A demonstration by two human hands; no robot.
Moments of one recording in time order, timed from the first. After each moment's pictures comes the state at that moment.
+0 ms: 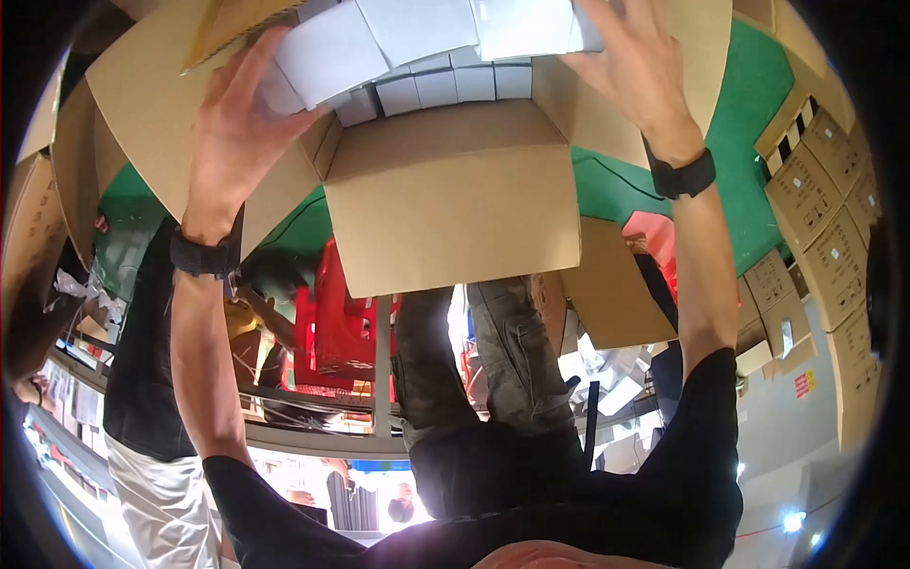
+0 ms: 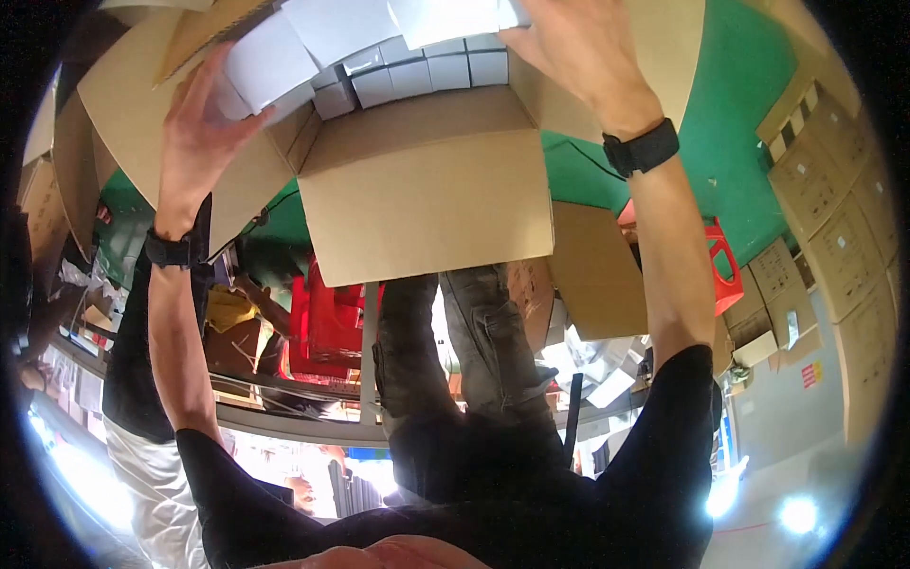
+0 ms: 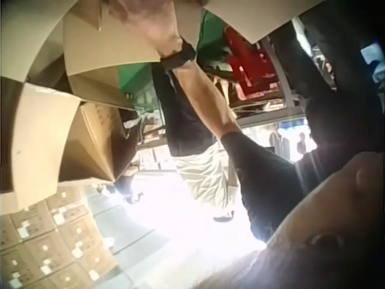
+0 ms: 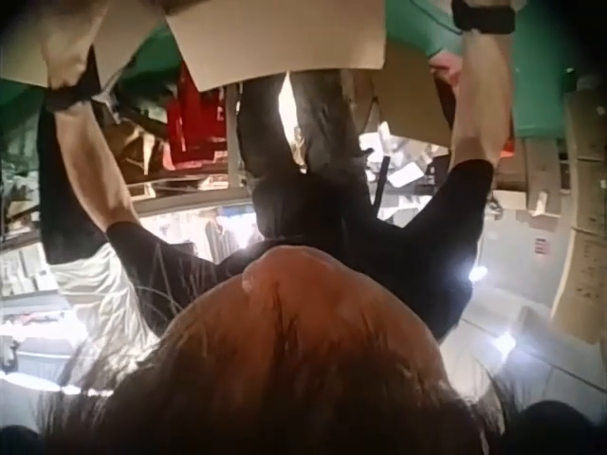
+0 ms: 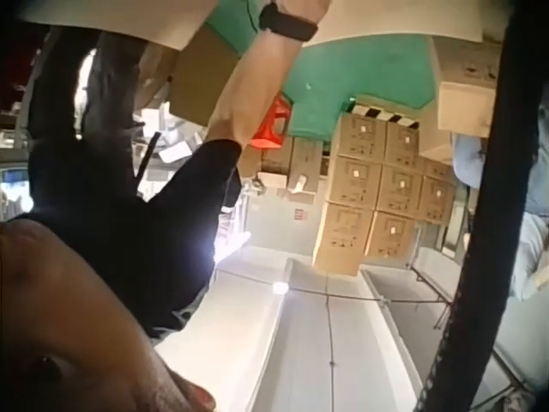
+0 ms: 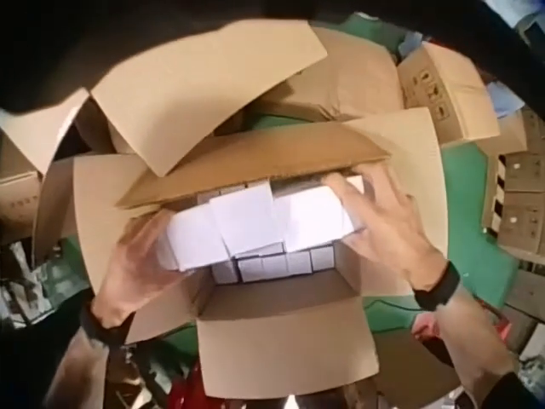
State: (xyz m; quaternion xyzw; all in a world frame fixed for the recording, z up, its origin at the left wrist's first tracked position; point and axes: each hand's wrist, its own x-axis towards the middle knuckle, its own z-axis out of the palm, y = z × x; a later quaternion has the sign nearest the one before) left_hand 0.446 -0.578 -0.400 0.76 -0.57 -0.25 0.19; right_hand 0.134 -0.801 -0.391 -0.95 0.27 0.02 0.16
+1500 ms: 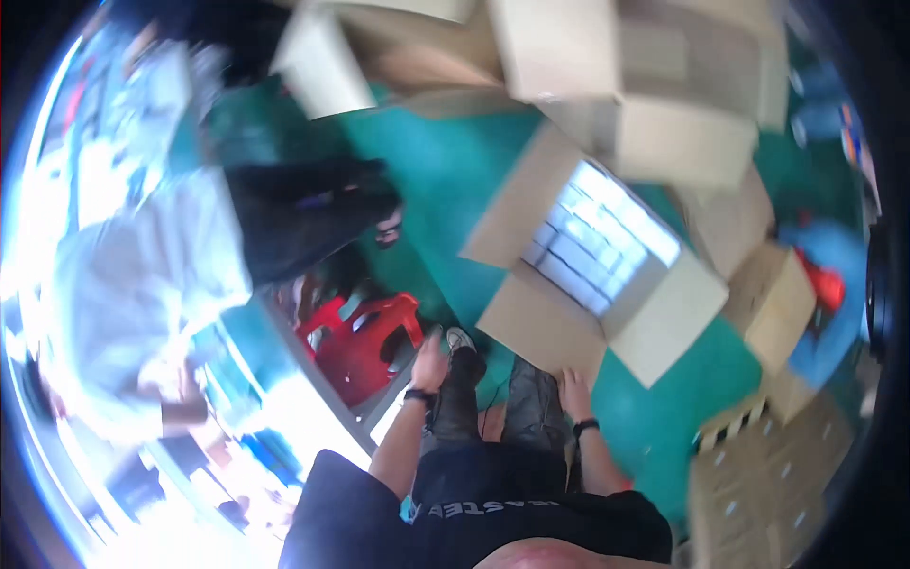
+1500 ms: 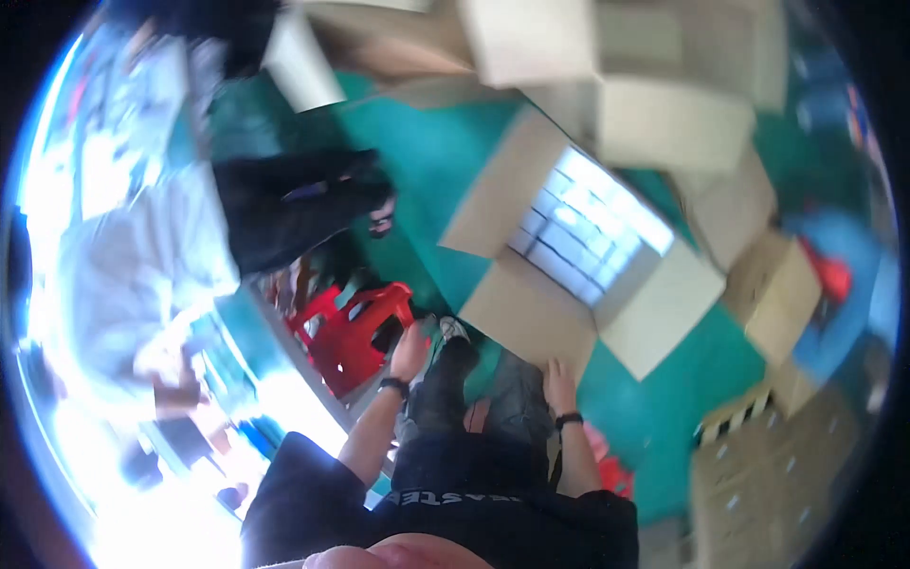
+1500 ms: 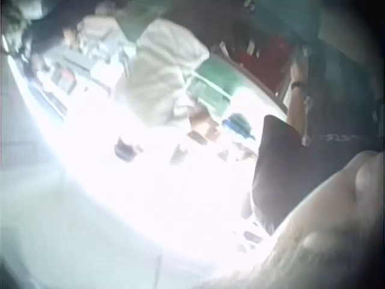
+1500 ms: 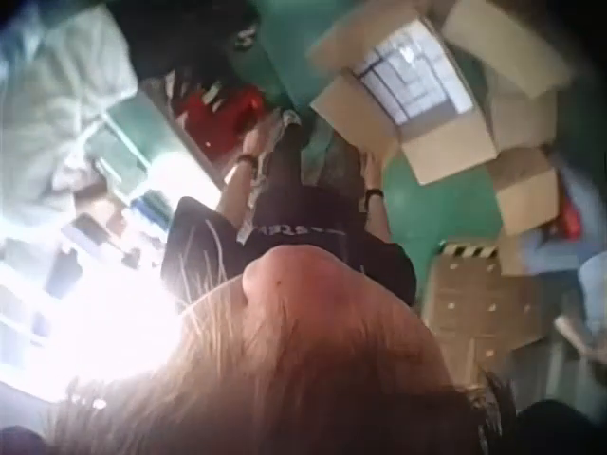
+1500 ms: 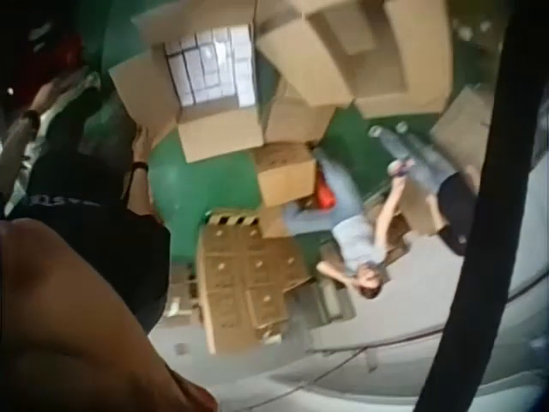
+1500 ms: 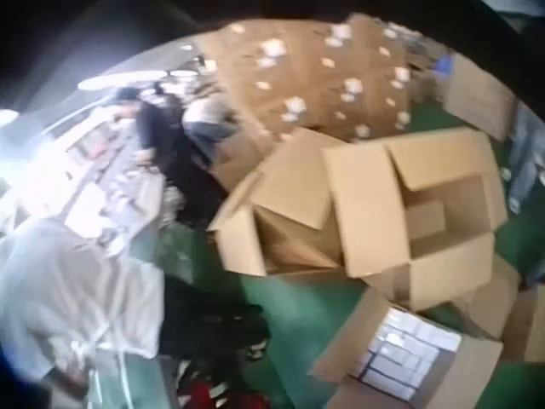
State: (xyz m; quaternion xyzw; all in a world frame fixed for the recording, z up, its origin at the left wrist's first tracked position) left_hand 0.219 -0.221 -0.290 0.93 -0.01 -0.29 0.20; right_hand 0.020 -0.572 -0.364 -0.87 0.18 0.25 0.38
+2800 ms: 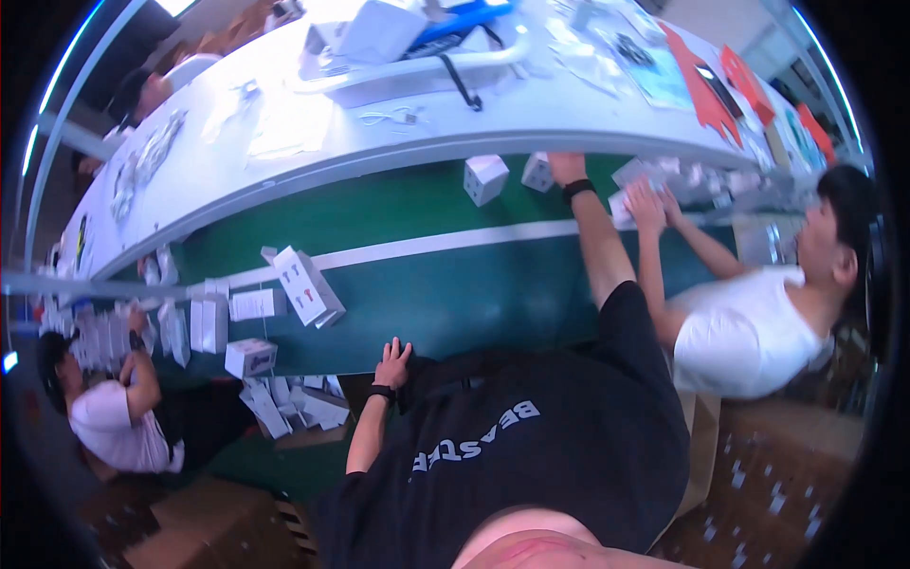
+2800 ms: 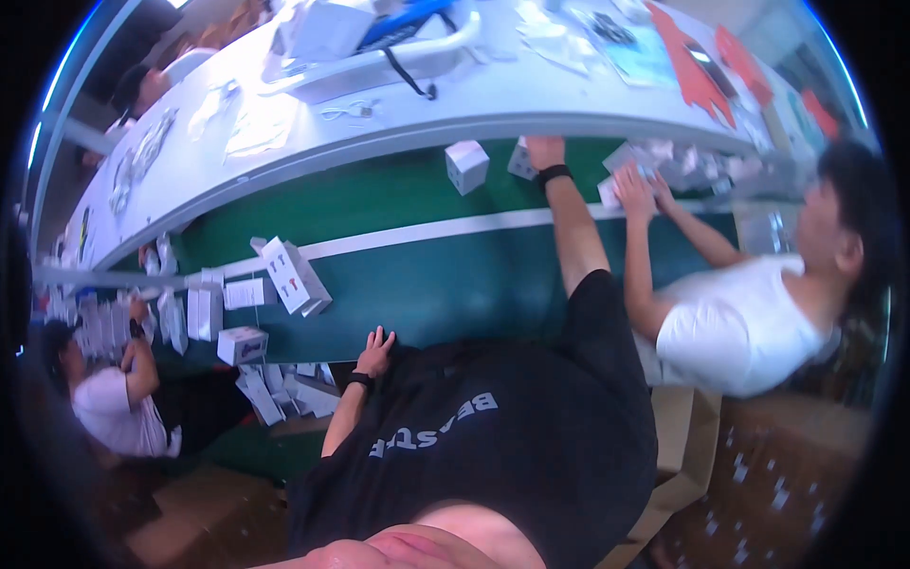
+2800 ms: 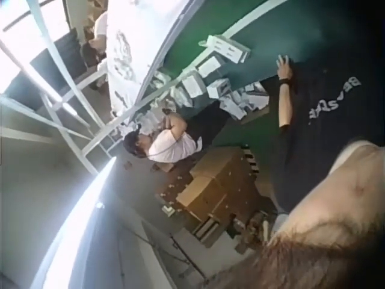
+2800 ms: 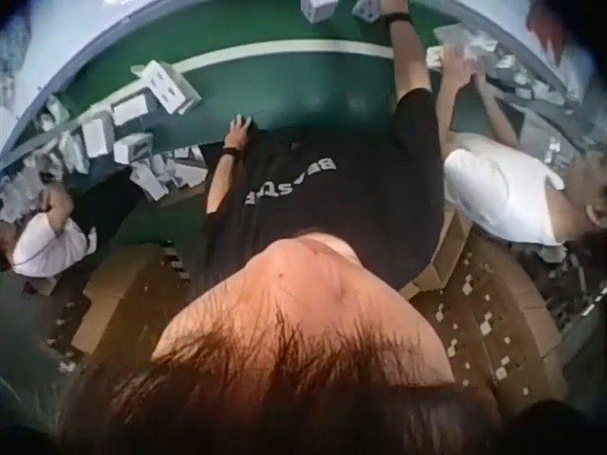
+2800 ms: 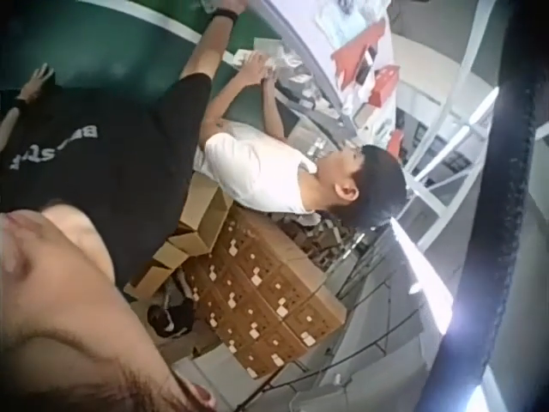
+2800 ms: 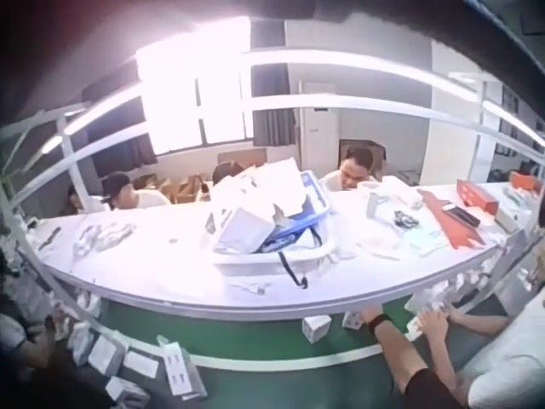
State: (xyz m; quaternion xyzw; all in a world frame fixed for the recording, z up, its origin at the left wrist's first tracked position) left_hand -0.082 -0.130 -0.144 0.66 0.67 -0.10 0.32; right_hand 0.318 0.347 0.006 -0.61 -0.79 -0.02 -0.05
